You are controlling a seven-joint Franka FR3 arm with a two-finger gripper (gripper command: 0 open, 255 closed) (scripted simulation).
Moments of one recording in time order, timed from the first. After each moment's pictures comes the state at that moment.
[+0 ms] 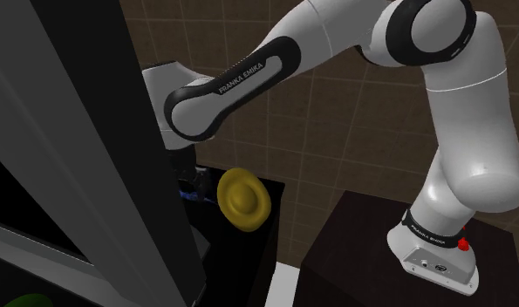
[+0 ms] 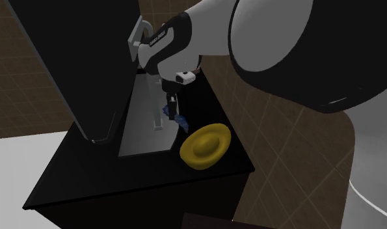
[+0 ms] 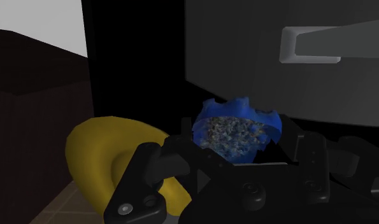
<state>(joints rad) 0.17 0.52 0.44 -1.64 -0.10 2.08 1.82</state>
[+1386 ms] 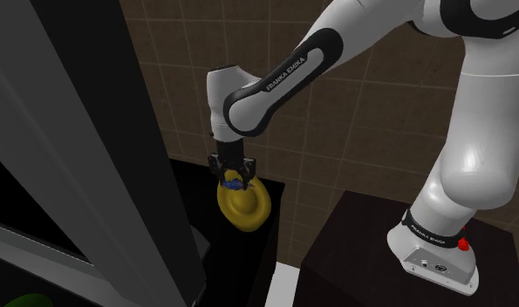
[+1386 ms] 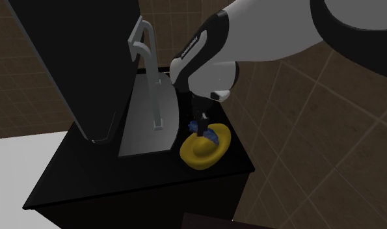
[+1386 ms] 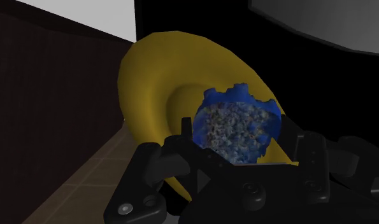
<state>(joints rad) -0.02 0.24 0.44 -2.10 0.02 2.27 1.60</state>
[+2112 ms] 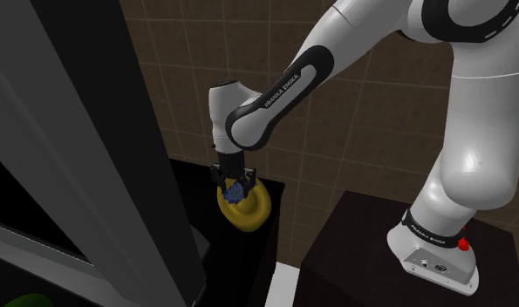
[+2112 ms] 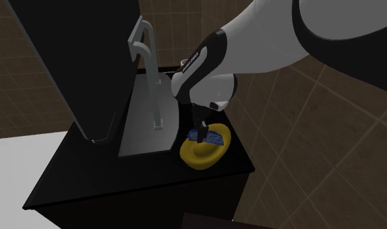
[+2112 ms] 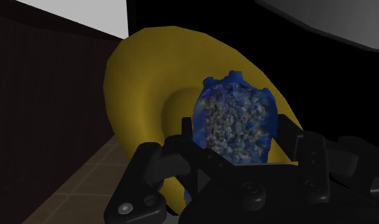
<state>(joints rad) -0.01 0.31 0.43 -2.12 -0.01 2.35 1.61</state>
